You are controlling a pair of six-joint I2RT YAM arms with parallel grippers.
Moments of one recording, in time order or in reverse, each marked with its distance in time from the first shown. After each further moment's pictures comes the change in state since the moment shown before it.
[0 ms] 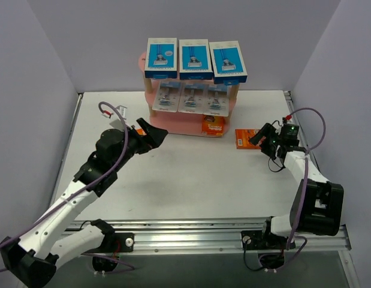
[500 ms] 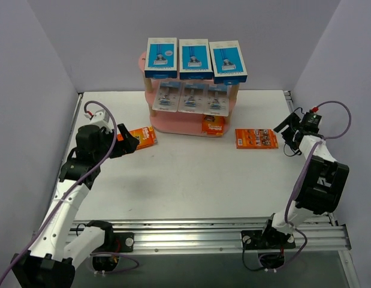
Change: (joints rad) left arm 0.410 -0.053 0.045 -0.355 0.200 0.386; right arm -0.218 0.201 0.241 -0.043 0.119 -0.015
